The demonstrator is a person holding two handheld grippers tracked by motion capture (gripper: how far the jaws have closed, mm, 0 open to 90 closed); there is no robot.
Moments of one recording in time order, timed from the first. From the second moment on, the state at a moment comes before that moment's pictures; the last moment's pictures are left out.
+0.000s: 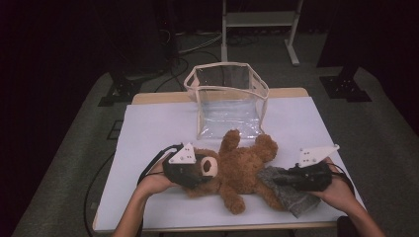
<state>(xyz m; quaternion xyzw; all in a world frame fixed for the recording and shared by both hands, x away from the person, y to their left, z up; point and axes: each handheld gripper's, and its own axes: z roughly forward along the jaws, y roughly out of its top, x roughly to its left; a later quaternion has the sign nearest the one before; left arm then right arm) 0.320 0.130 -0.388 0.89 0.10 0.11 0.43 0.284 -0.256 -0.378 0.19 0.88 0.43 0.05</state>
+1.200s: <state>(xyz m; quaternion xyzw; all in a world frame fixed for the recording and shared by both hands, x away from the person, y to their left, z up) 0.314 0.141 -0.381 0.90 0.09 0.12 0.42 0.285 -0.248 -0.403 0.18 0.87 0.46 0.03</state>
